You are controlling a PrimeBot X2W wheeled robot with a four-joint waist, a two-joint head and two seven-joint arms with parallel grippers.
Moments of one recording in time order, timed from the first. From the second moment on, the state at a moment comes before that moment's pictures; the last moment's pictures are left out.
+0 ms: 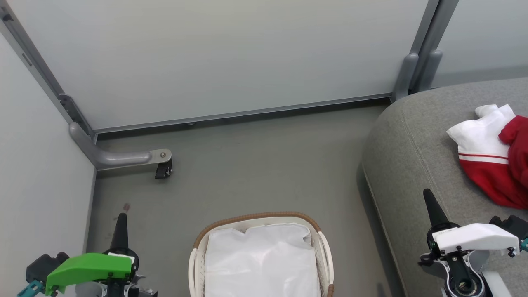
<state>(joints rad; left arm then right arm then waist) -0.07 0.05 0.05 0.32 -1.22 -0.10 0.00 -0.13 -0.04 -0.07 0.32 1.20 0.13 0.00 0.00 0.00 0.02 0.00</state>
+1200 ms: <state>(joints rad) -0.09 0.05 0.10 0.27 -1.50 -0.12 0.08 -0.12 -0.05 -0.10 0.27 1.49 0.13 0.08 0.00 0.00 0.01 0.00</state>
